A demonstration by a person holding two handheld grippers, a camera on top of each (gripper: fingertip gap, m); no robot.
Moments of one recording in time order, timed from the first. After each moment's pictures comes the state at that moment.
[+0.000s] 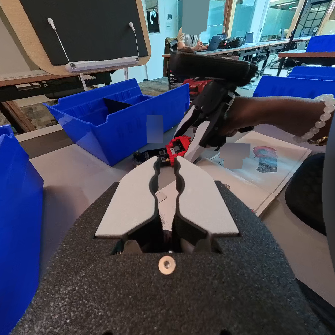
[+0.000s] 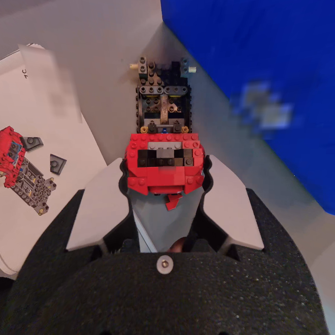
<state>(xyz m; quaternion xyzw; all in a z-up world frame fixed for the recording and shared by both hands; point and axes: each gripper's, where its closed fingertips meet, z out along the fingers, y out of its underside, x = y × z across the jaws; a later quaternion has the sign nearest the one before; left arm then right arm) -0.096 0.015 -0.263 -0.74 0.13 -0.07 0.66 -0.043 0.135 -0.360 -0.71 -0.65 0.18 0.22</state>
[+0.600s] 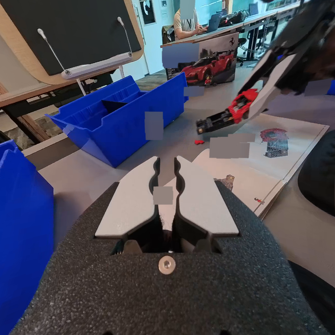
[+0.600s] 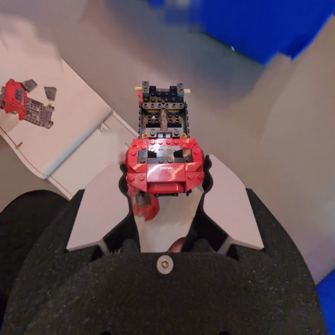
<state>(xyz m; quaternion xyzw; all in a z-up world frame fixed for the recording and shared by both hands) -0.088 0.015 -0.270 -0.75 0.17 -0.02 0.64 0.094 0.133 -0.322 -0.80 -0.52 0.17 0.24</state>
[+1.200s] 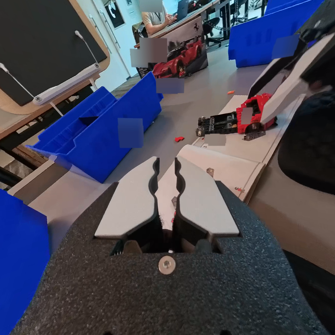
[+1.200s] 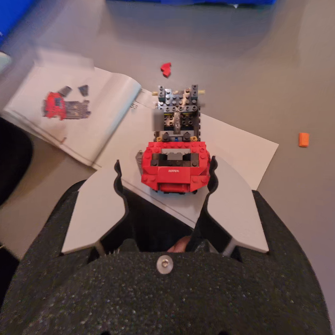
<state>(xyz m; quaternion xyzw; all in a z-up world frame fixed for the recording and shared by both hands) -0.052 0.009 -0.277 -0.73 0.28 0.01 0.62 0.110 0.060 -0.337 -0.84 -0.39 0.23 0.31</state>
